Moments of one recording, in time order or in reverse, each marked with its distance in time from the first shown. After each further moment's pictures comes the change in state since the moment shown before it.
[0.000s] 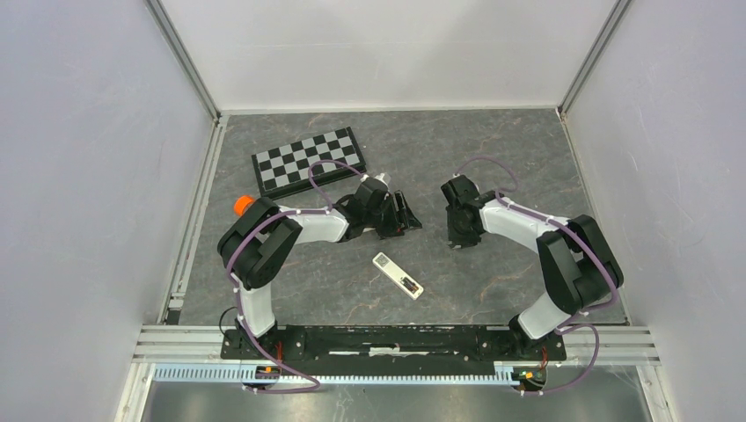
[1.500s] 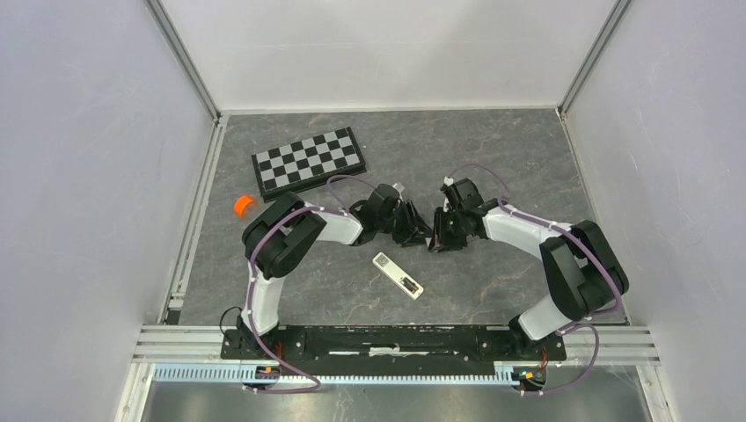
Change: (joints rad) left arm -0.047 0.161 0.052 0.159 0.166 -0.233; right arm 0.000 -0.043 -0.073 0.171 -0.351 0.026
